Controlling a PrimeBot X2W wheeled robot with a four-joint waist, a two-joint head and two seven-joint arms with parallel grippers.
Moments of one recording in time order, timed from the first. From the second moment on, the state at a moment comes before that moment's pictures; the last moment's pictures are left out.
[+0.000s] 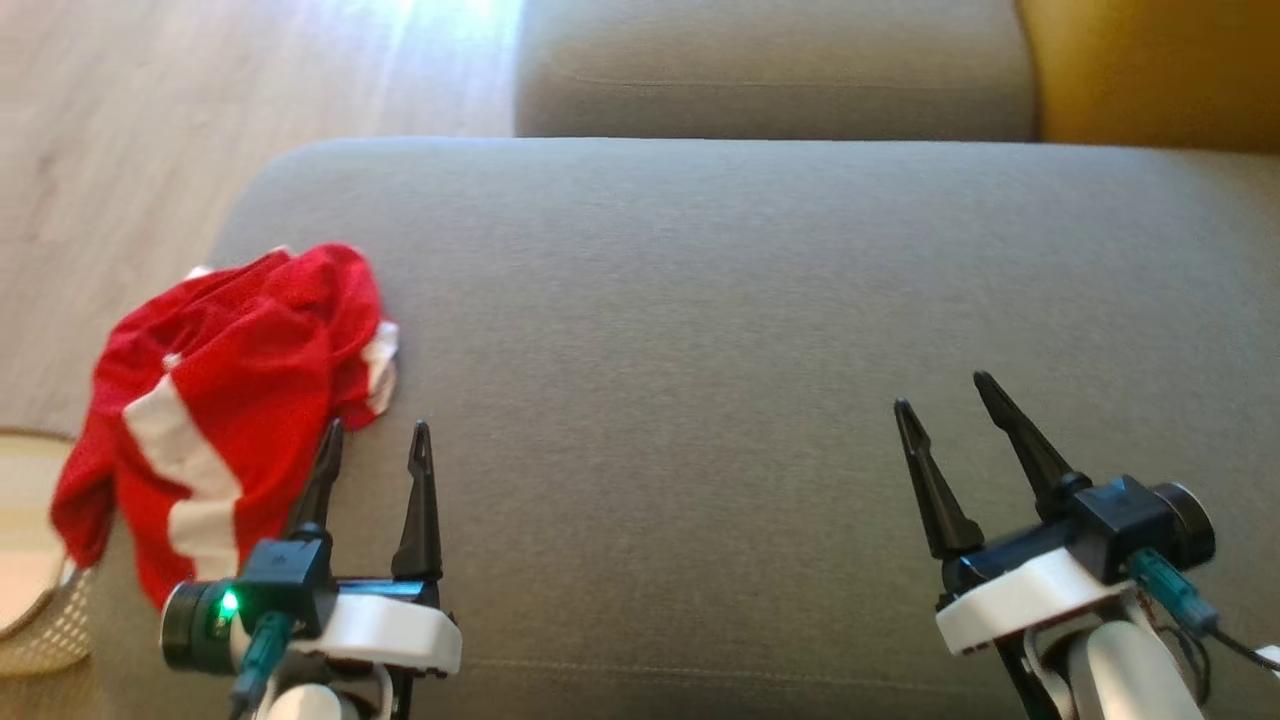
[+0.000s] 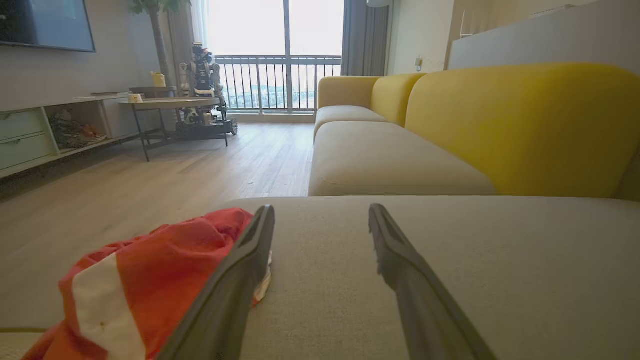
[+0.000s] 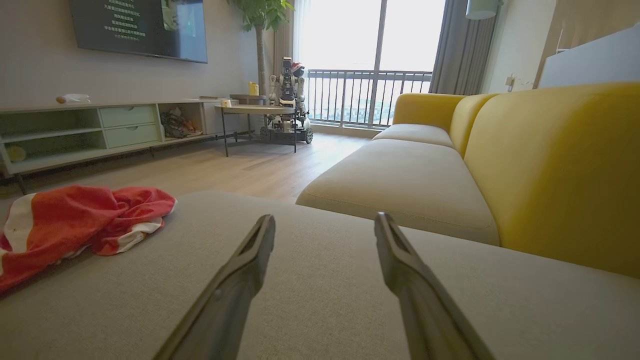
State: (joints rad) left arm 0.05 0.04 -0.18 0.06 -0.06 0.07 -0.26; right arm -0.03 -0.04 0.04 0.10 0.02 0.13 -0.25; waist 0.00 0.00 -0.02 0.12
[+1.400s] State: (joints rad) left arm -0.49 0.15 -0.04 0.52 -0.05 0.04 -0.18; right arm -0.12 -0.04 -0.02 0.07 -0.12 0.13 -0.25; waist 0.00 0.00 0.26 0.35
